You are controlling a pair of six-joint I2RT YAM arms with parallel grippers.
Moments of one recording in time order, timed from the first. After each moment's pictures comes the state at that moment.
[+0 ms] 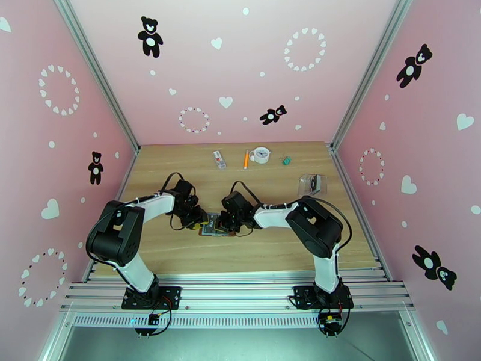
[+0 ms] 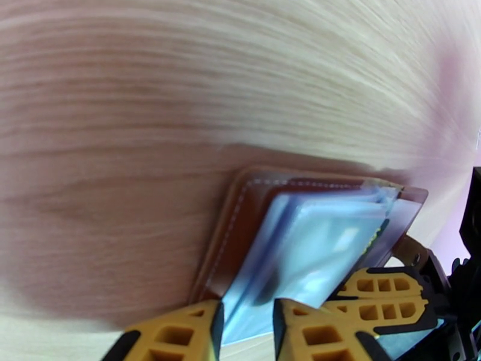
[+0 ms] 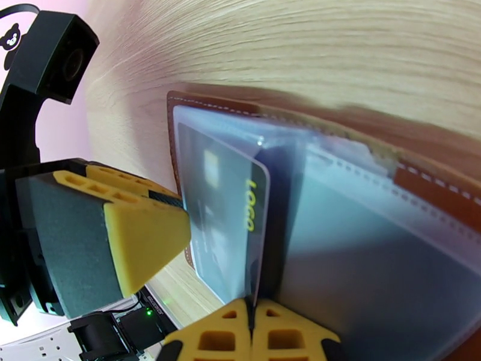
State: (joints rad) left arm -0.27 1.72 0.92 -0.61 0.52 -0.59; right arm 0.85 1.98 1.07 0.03 -0.49 0.99
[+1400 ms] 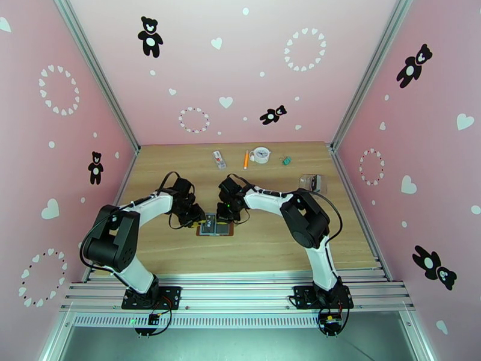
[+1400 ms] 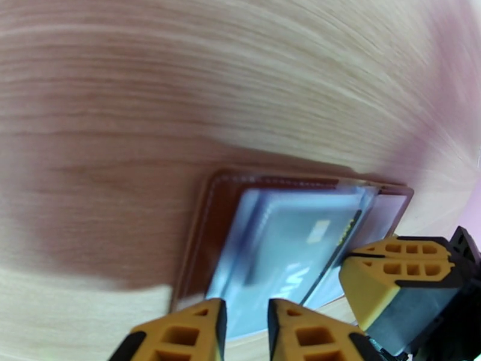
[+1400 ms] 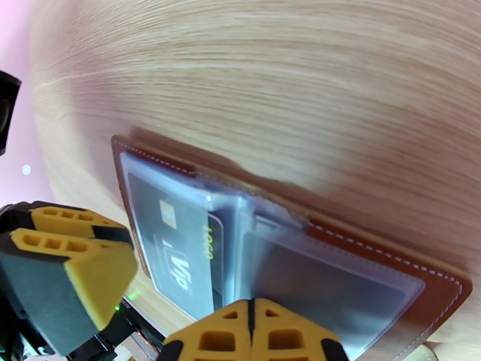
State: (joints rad) left arm -0.27 1.67 0.93 -0.64 0.45 -0.64; right arm 0.80 2.11 1.46 -0.53 -0.46 0.77
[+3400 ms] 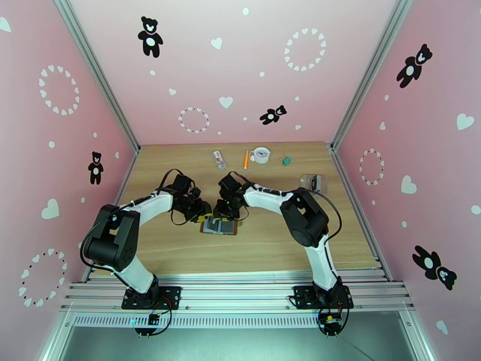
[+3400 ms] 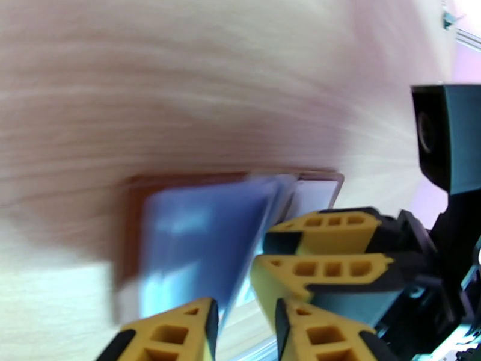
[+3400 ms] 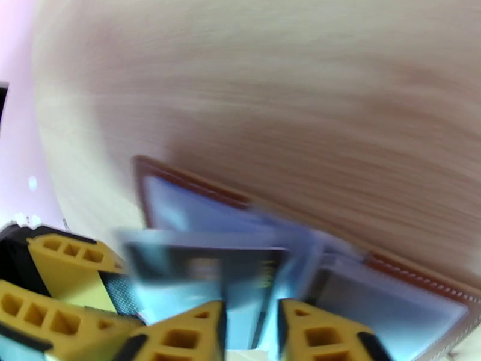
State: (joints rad) left arm -0.28 1.67 0.96 -0.52 0.65 -0.68; right arm 0.77 2.08 1.49 -0.57 -0.41 0.80
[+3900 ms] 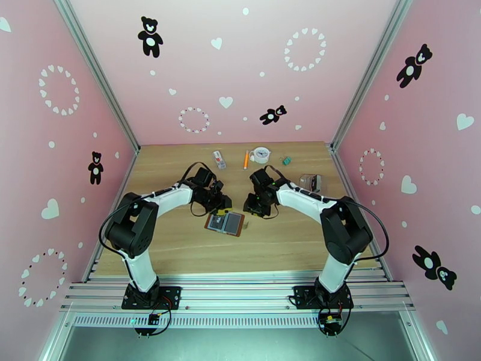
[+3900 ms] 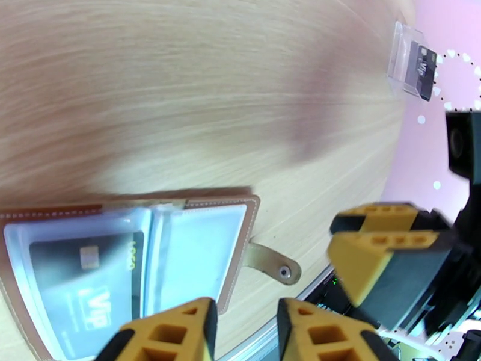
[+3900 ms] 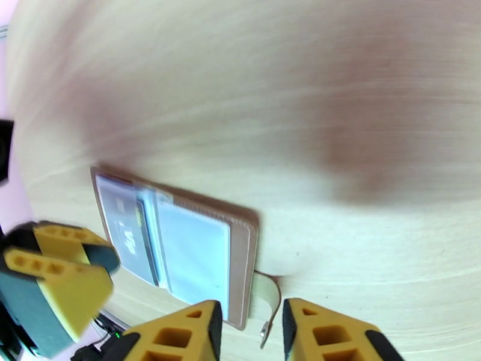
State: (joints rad) left arm -0.44 1.84 1.18 -0.47 0.68 -0.71; right arm 0.60 1.77 1.21 -0.65 -0.30 0.79
